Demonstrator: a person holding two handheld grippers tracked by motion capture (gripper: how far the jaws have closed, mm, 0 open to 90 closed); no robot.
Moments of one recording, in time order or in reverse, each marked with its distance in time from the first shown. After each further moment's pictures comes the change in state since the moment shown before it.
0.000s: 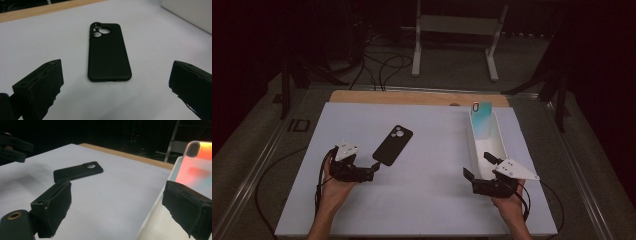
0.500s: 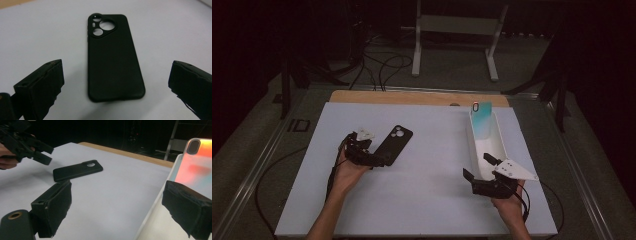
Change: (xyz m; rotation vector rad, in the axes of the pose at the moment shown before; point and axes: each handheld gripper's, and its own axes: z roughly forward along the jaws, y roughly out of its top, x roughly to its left) left arm 0.009 0.025 0.058 0.152 -0.006 0.015; right arm 0.001 -0.002 0.000 0.006 -0.005 0.005
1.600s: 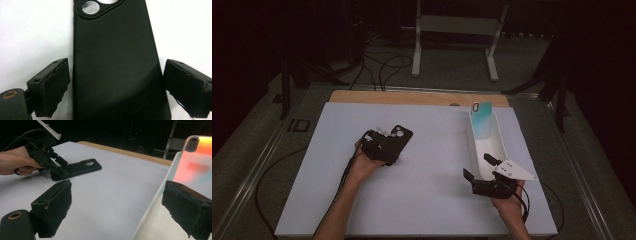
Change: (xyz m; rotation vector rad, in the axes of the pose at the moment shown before) left arm -0.003 0.008 0.062 0.211 0.008 0.006; right arm -0.001 -0.004 0.002 0.003 -0.010 0.001
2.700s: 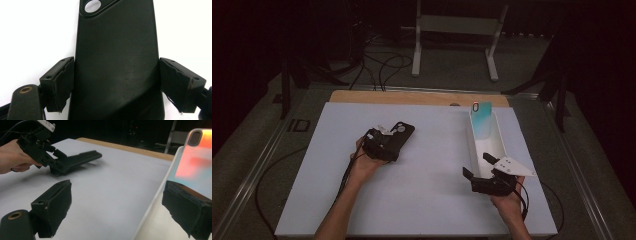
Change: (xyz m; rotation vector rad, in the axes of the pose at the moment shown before) left arm -0.014 0.007 -0.021 -0.067 0.078 0.054; right arm -0.003 0.004 0.005 0.041 0.009 0.037
